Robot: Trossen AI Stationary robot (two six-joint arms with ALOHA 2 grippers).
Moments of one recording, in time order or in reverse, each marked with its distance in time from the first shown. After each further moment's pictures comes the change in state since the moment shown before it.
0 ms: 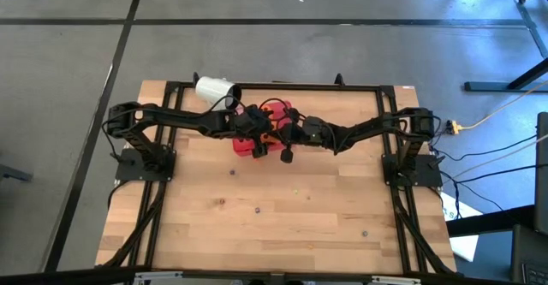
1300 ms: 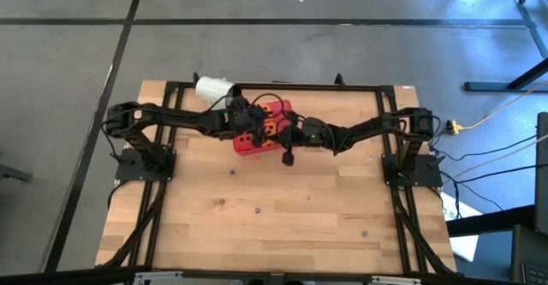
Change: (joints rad) left arm -0.001 -0.005 0.004 -0.076 -0.374 -0.132; right arm -0.003 0.003 -0.003 -0.012 -0.067 0.024
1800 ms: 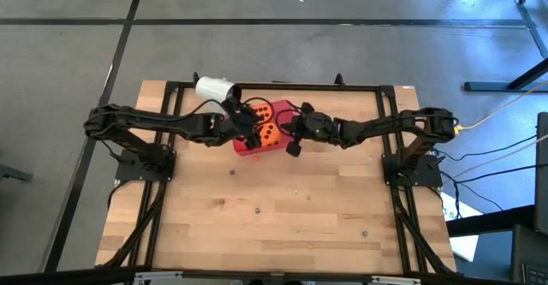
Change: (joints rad) left arm -0.115 -0.180 0.012 -0.092 -0.112 0.004; right arm -0.016 -0.174 0.000 -0.326 0.232 0.034
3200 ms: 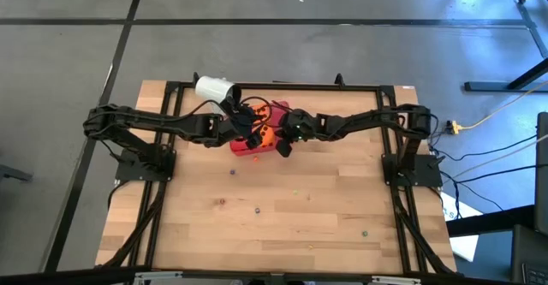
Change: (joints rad) left arm -0.017 -0.014 -0.001 0.000 -0.035 -0.087; right arm -0.044 0.193 0.183 -0.248 -0.159 0.317
